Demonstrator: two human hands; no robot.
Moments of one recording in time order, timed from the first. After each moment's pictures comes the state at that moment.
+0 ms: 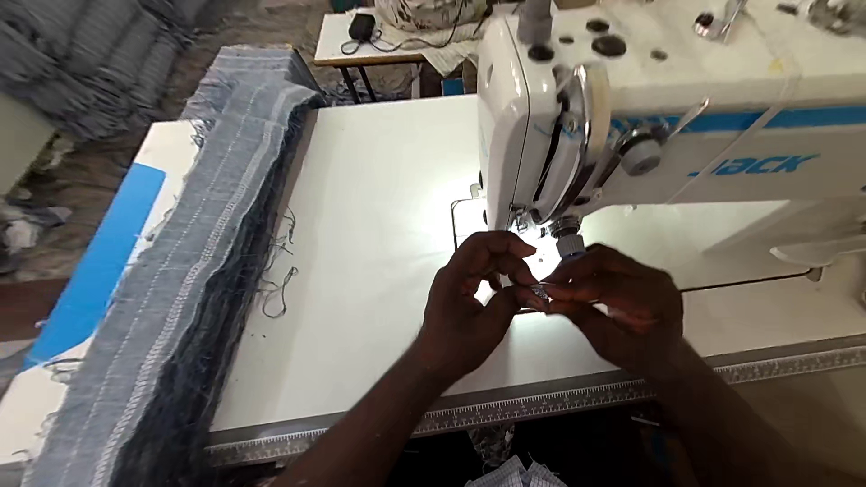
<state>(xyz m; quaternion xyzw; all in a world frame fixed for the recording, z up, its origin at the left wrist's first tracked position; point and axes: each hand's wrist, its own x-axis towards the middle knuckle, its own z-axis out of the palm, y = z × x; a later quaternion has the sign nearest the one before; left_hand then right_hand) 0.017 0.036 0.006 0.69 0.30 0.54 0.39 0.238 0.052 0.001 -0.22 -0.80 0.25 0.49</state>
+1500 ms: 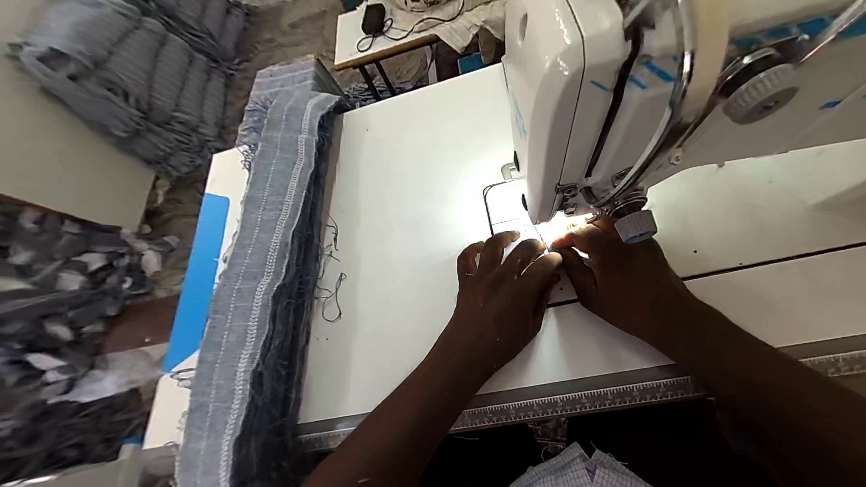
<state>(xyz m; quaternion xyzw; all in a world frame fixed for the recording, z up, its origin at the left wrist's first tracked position) -0.007 0.043 -0.021 0.86 0.49 0.17 0.01 0.191 0.071 -0.030 -0.46 -0.84 0.06 0.28</state>
